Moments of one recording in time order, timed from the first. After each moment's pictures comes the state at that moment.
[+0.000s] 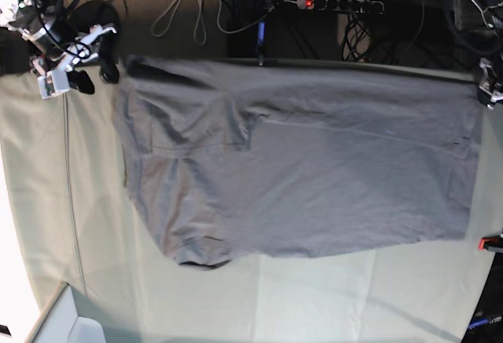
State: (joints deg) left arm 3.7 -21.0 -54.2 54.0 -35.5 -14.1 40.0; right arm -34.7 20.0 16.8 95.4 23.7 34.3 -16.0
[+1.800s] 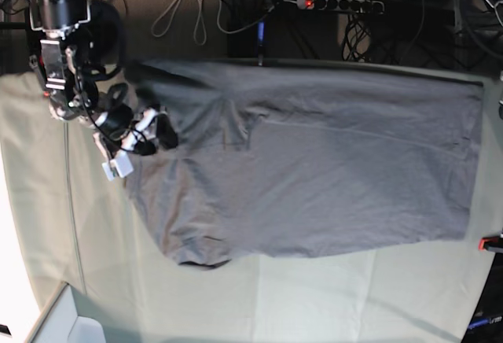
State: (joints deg) left arm 6.2 -22.5 -55.2 61.6 -43.0 -12.9 40.7; right arm -0.7 15.8 0.6 64.8 25.1 34.3 -26.4
